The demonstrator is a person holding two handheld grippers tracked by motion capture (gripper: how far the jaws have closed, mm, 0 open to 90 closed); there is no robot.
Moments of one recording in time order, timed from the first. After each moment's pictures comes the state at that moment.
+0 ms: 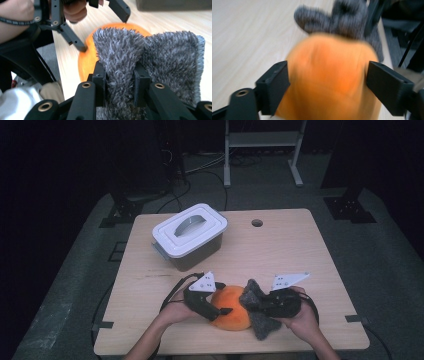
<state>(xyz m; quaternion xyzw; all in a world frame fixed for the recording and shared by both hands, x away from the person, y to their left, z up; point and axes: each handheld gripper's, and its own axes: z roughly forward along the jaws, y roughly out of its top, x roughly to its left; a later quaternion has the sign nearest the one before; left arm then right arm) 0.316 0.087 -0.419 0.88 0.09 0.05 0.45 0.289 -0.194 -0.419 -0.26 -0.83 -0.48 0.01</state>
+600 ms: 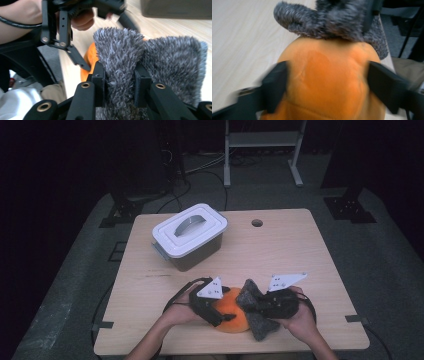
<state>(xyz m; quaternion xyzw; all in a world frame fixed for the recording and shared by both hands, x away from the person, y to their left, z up) 0.308 0.074 -0.418 0.89 0.04 0.08 0.44 0.285 -0.182 -0.409 -0.25 -0.84 -0.49 0.00</state>
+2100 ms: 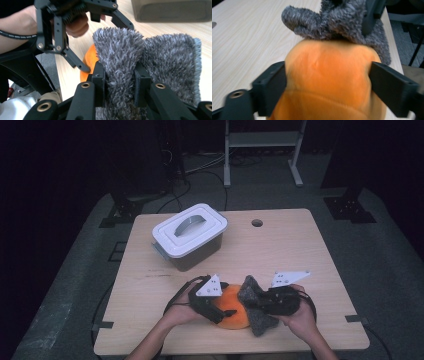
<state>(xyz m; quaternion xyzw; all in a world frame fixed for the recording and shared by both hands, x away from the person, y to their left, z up) 0.310 0.073 -0.418 0.88 0.08 0.10 0.45 0.290 -0.187 -0.410 -0.27 -0.82 -0.51 0.00</state>
